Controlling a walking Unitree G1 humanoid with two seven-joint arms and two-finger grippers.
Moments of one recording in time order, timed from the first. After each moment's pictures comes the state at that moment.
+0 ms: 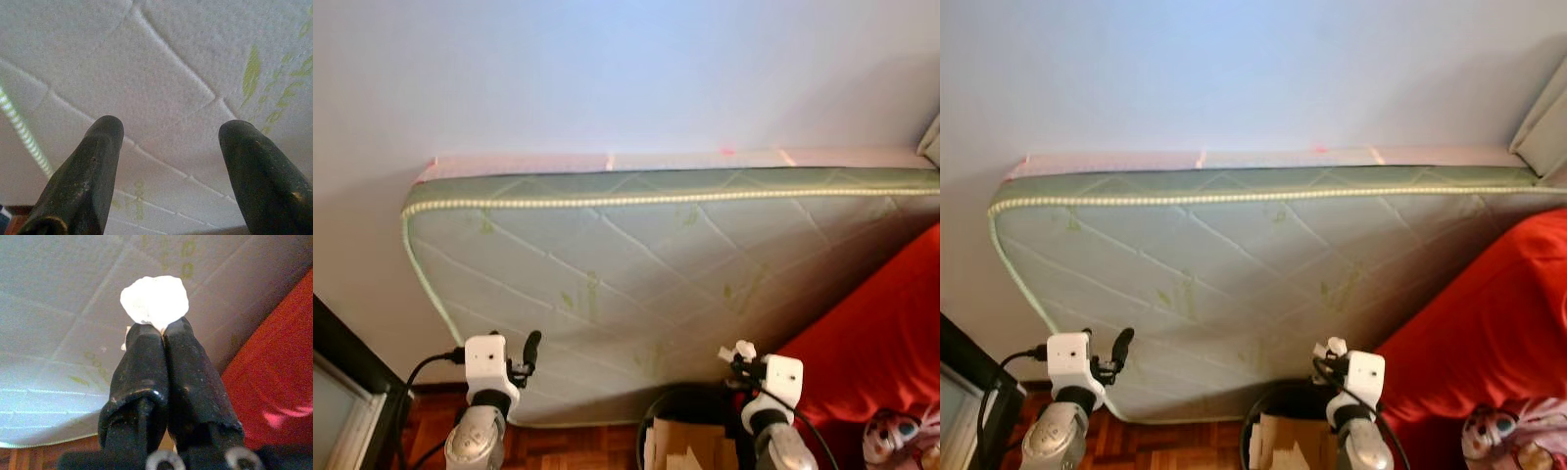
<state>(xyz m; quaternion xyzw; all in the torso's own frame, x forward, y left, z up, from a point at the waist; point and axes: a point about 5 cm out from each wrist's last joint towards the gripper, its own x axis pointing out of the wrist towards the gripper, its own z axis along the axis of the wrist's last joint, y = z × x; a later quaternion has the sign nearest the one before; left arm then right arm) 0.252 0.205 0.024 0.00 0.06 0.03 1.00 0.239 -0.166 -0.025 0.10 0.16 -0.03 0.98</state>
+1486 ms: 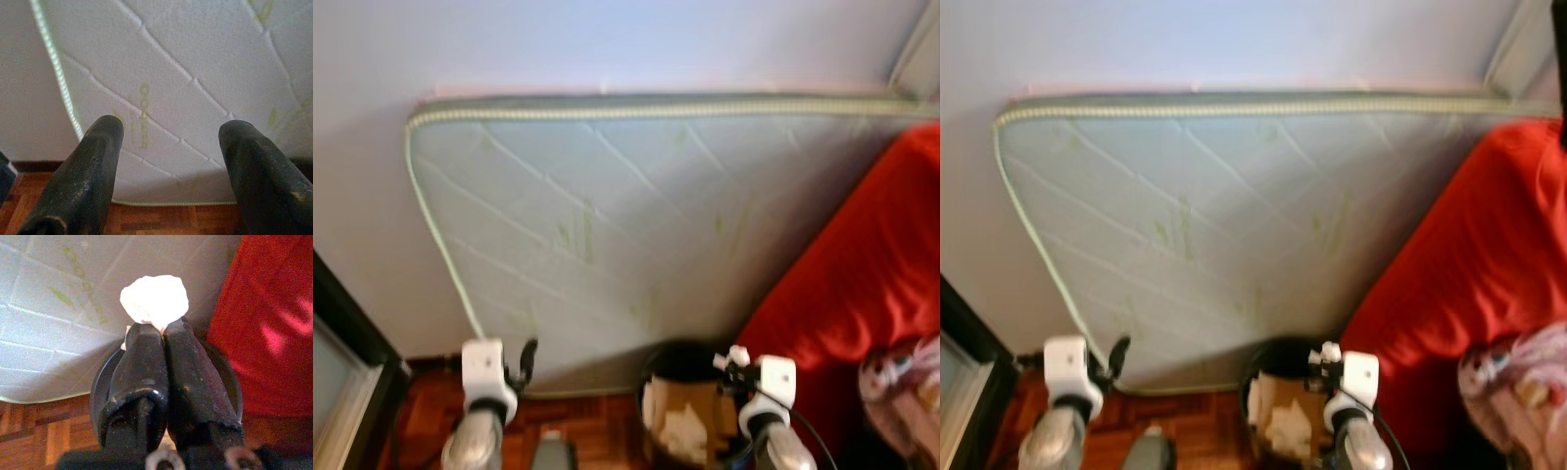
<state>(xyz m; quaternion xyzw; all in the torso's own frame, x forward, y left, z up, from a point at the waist) 0.242 0.208 0.019 0.00 0.09 0.04 1.00 0.236 -0.162 -0.034 0.10 0.20 -0.01 0.97</state>
